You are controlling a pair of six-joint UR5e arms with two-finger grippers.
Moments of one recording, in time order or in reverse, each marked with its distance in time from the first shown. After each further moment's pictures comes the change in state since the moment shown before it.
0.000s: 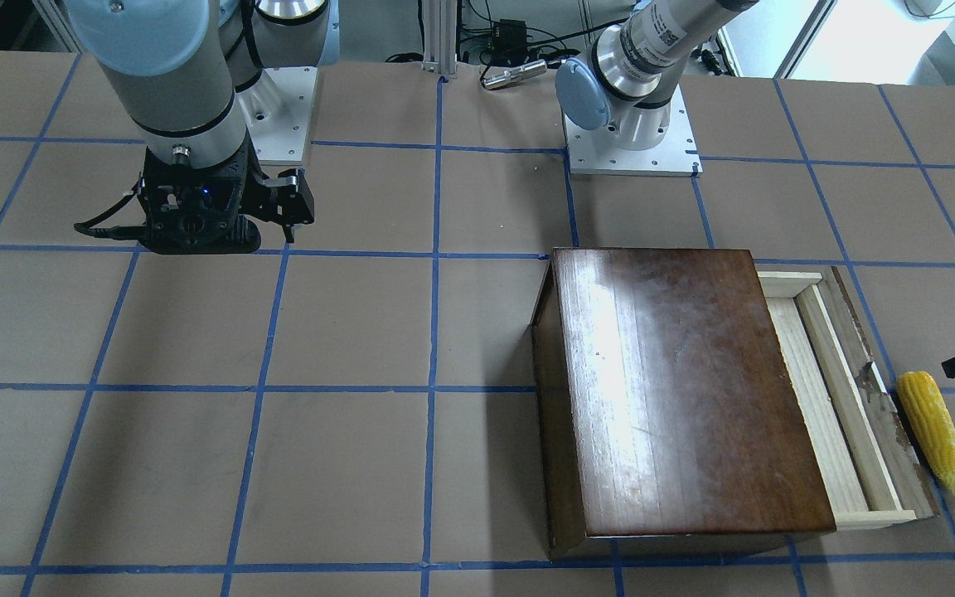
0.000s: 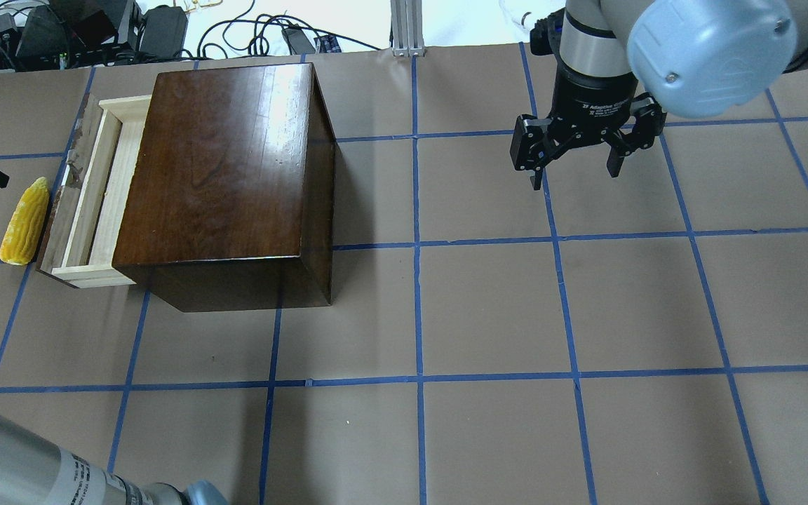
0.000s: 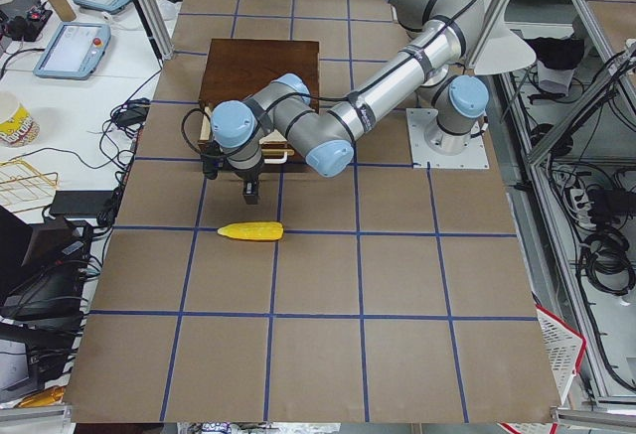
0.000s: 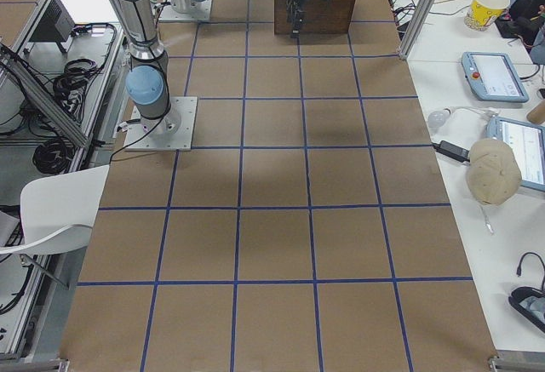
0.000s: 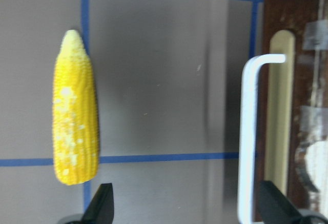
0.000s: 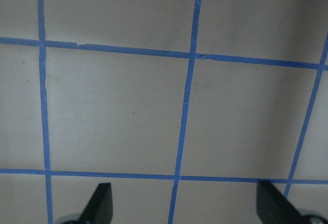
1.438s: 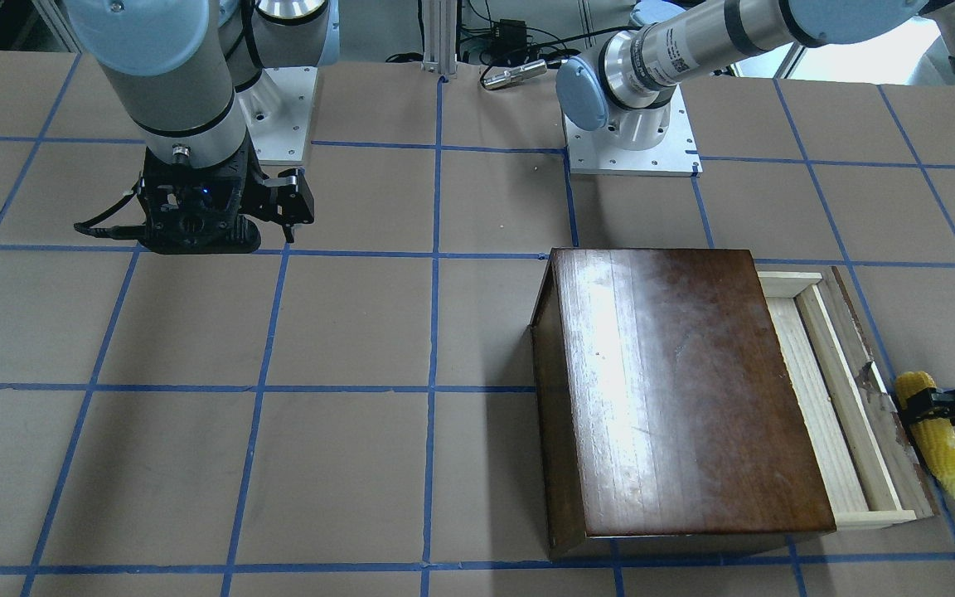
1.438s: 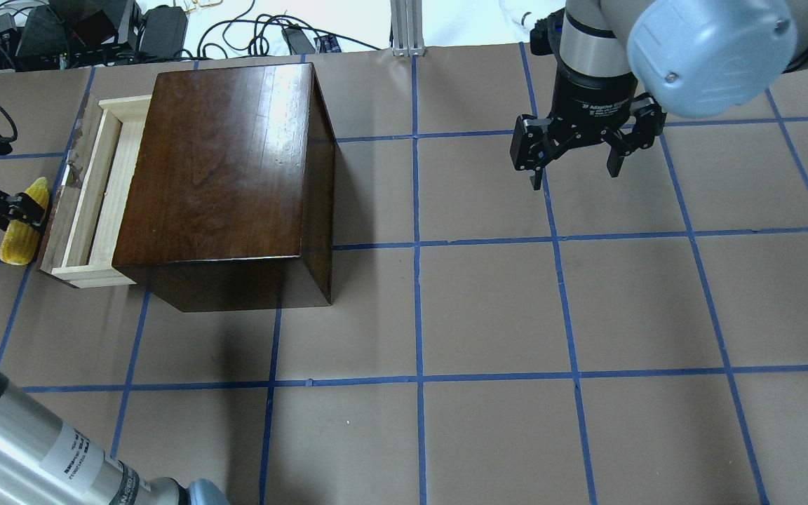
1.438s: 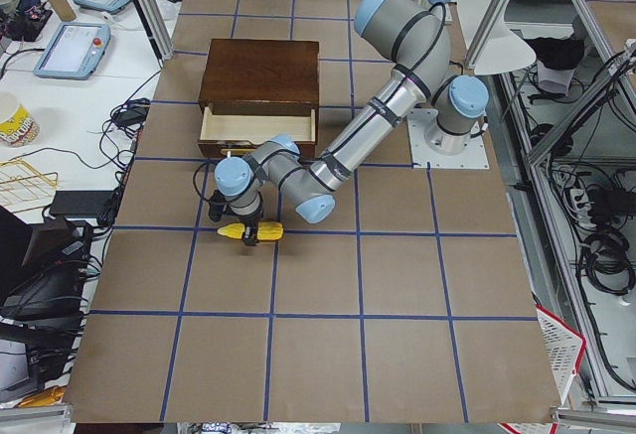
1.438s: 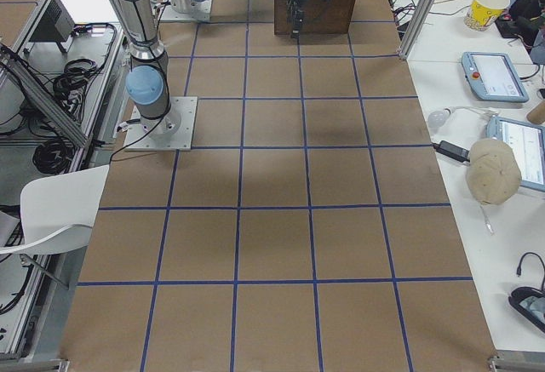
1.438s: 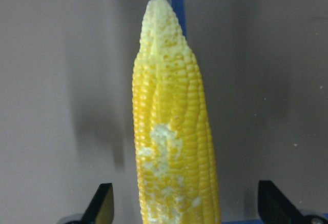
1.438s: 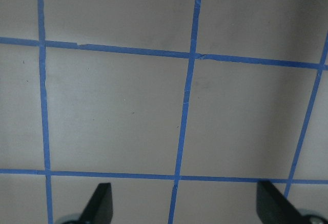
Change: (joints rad) left arm 0.000 -0.190 -0.086 0.316 0.092 0.082; right arm 0.000 0.000 0.000 0.000 0.000 0.001
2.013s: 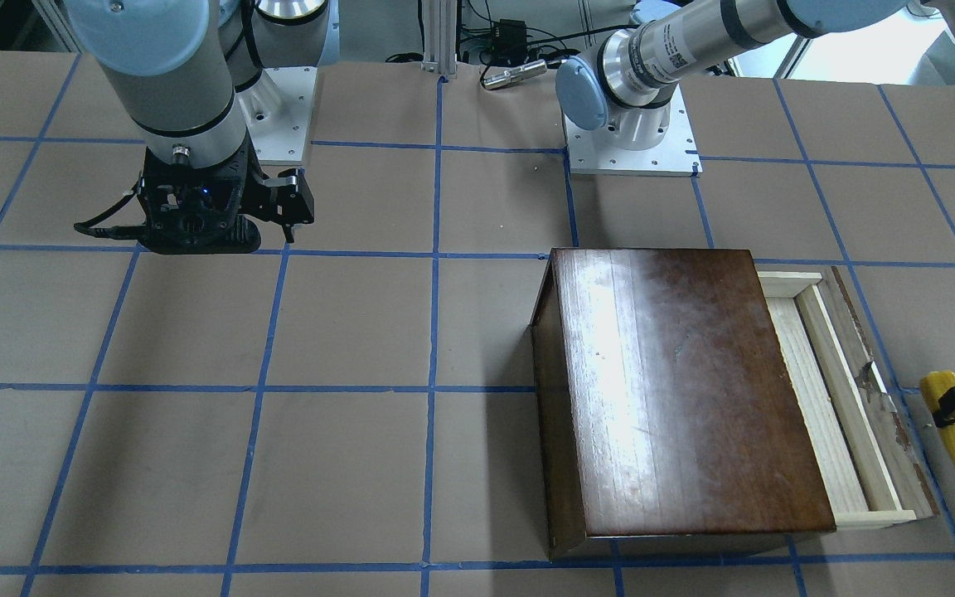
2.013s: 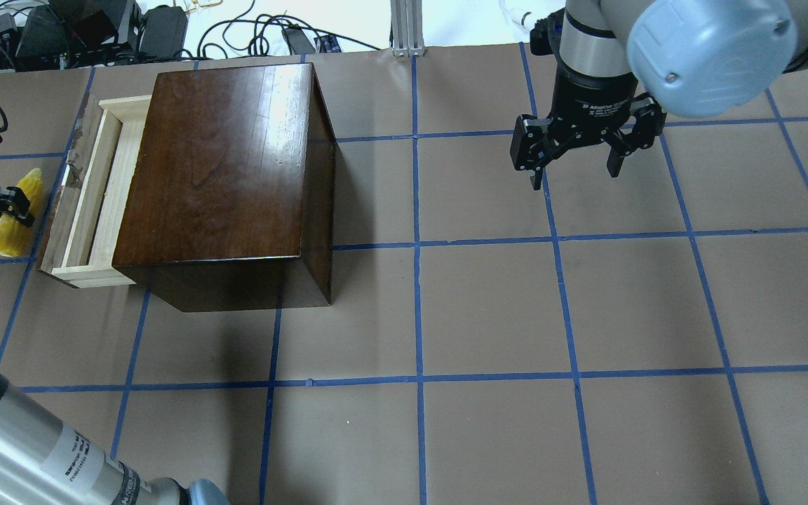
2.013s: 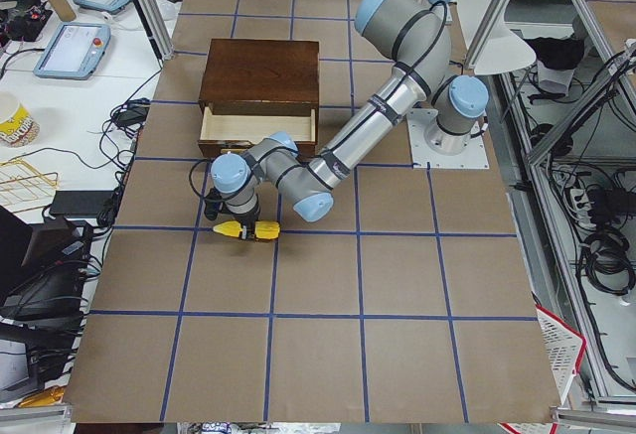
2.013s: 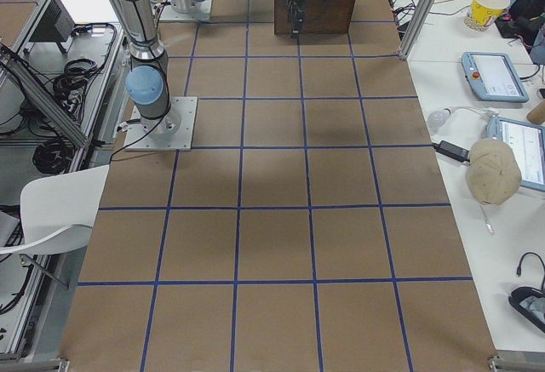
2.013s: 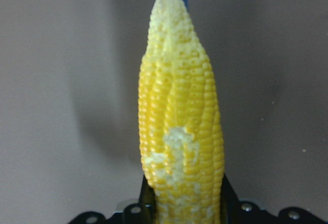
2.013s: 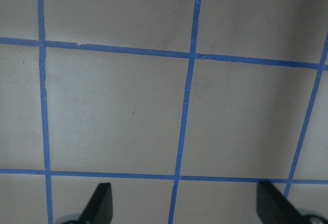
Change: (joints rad) left arm -0.010 0.043 0.060 -0.047 0.004 0.002; right arm 0.000 0.000 0.000 0.000 0.000 0.000
